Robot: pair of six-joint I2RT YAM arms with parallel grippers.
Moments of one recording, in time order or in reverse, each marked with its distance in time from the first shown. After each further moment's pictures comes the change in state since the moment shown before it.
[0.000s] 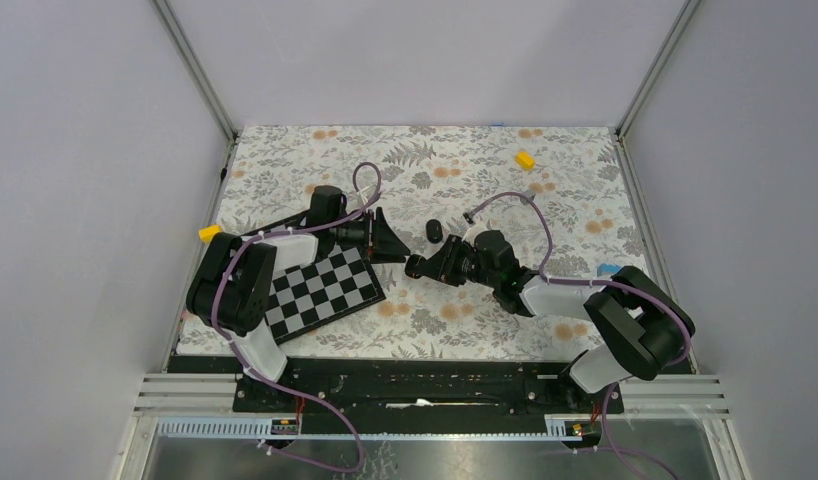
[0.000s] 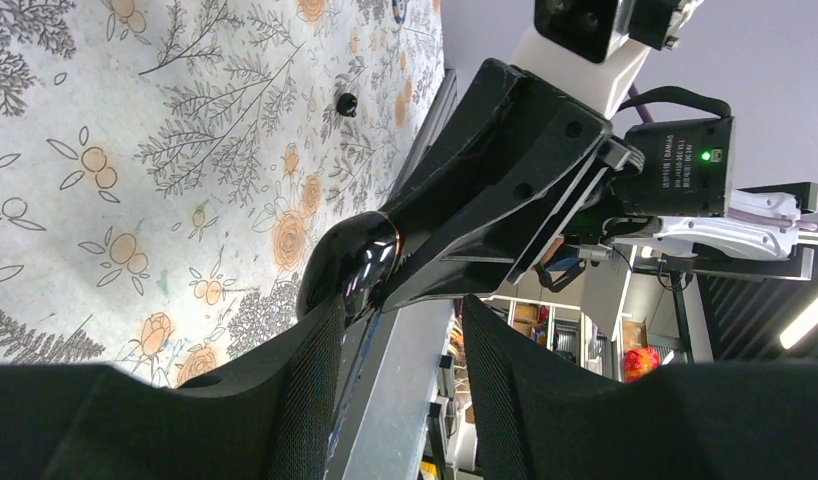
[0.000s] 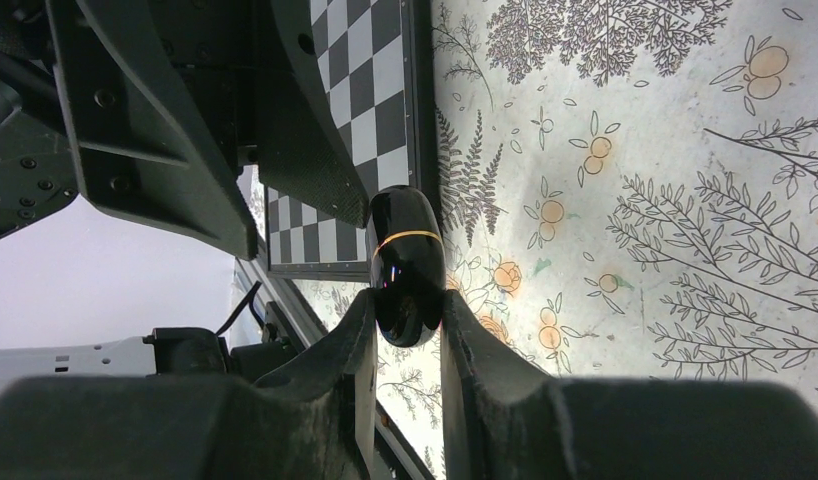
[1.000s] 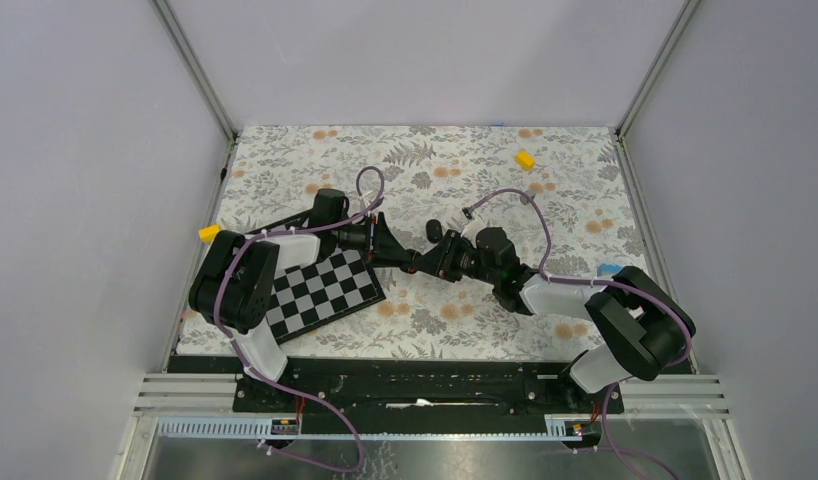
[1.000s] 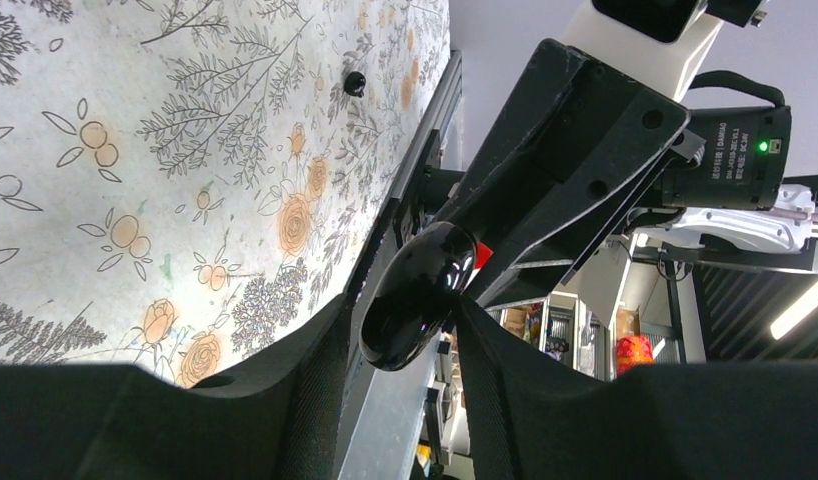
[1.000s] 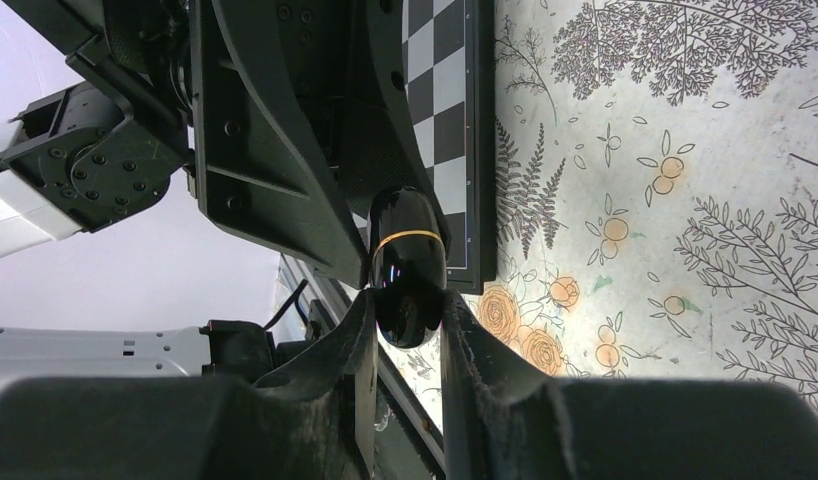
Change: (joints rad) left arm -0.012 0.019 0.000 -0.062 0.009 0.048; right arm -0.001 -0.003 0.016 0.059 -0.044 0.056
